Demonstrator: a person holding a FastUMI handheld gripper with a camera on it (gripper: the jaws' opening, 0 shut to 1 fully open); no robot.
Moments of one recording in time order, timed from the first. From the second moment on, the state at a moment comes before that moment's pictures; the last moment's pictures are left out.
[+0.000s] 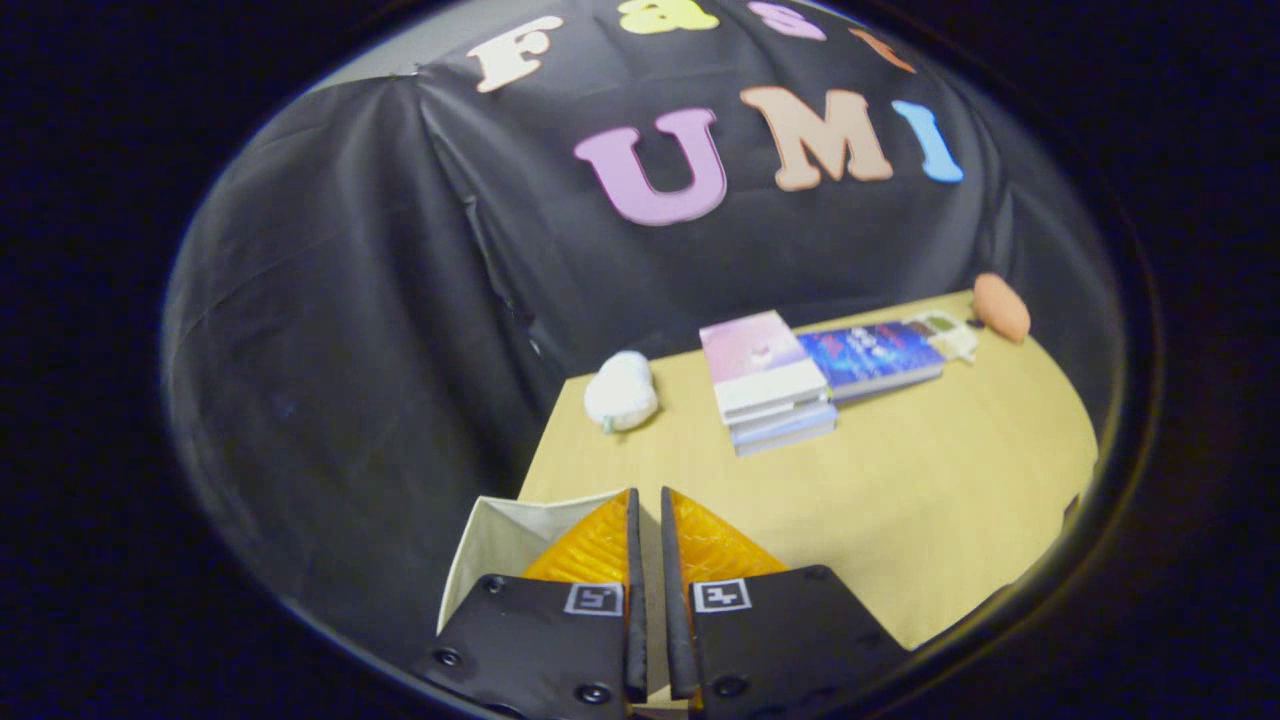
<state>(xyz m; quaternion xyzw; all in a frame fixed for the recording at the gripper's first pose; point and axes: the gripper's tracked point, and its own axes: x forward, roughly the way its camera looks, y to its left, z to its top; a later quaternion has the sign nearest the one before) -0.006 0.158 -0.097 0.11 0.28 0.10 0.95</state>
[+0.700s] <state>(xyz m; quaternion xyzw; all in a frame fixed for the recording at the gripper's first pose) 0.057 0.078 0.033 0.04 0.07 0.03 1.00</state>
